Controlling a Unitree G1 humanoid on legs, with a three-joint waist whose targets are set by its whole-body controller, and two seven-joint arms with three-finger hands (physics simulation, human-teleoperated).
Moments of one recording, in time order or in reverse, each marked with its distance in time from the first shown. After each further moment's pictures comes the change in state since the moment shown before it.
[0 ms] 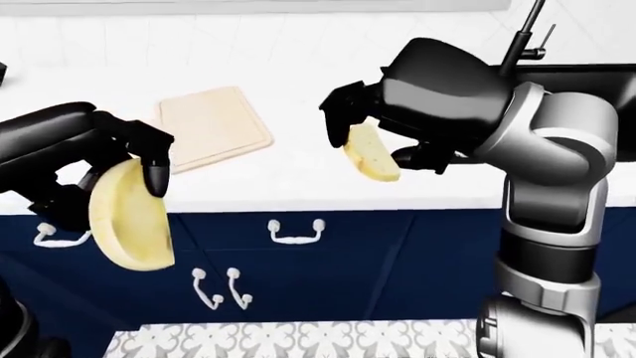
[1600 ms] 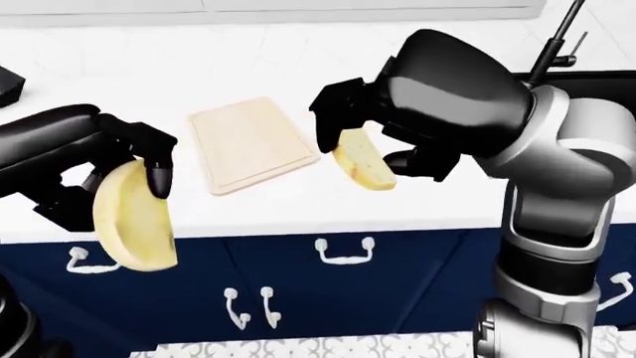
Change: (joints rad) left arm 0.011 -0.013 -0.003 -0.007 0.003 -0.023 0.015; right arm 0.021 0.018 -0.020 -0.106 0.118 0.050 -0.002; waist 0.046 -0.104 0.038
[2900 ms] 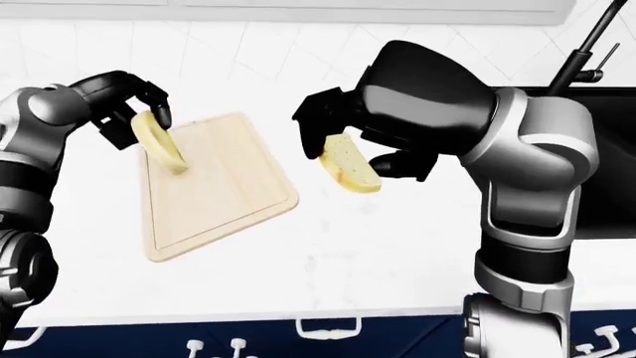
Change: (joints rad) left arm -0.643 0.084 -0.169 1.870 0.186 -0.591 0.752; right arm -0.029 0.055 0.044 0.049 -0.027 -0.026 0.030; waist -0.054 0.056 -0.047
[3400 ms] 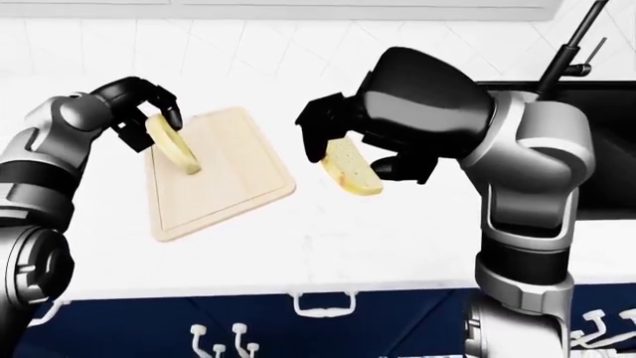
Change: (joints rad) left arm -0.021 -0.060 -0.017 0.076 0.026 0.067 0.132; right arm 0.014 -0.001 -0.002 0.011 0.001 -0.020 0.002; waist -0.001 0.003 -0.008
